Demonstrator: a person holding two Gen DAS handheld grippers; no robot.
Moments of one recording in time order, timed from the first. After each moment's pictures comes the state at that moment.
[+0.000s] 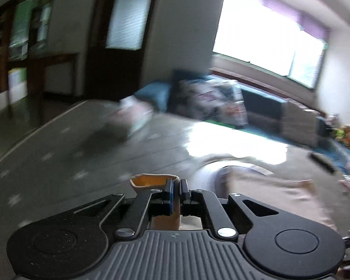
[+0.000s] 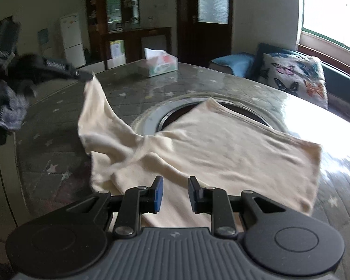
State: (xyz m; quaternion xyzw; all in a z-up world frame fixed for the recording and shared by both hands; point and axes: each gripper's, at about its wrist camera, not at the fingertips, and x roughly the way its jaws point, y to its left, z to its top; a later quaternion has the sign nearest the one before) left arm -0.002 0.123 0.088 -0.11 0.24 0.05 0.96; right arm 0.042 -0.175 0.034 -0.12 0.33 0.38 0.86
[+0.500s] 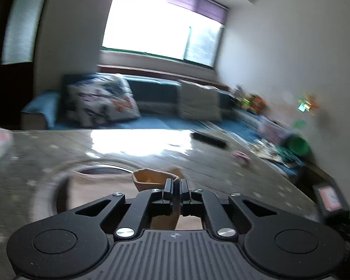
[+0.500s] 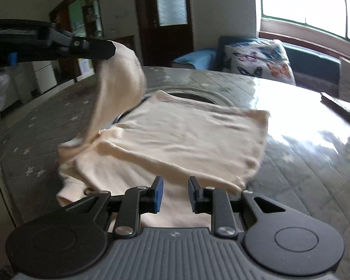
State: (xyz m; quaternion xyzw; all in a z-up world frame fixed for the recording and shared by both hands) left arm 0.013 -0.058 0.113 -0.05 0.25 -0.20 0.95; right arm 0.046 -0.252 0.023 -0.06 0.34 0.31 0.89
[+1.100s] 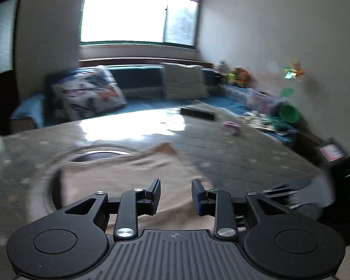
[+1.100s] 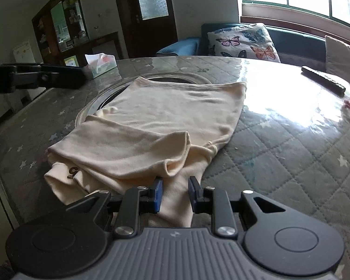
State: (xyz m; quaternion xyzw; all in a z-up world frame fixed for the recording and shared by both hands) left arm 0.012 -0.031 0.084 0.01 0.27 -0.19 0.94; right arm 0.036 -0.288 0.011 -0.03 0.37 0.29 0.88
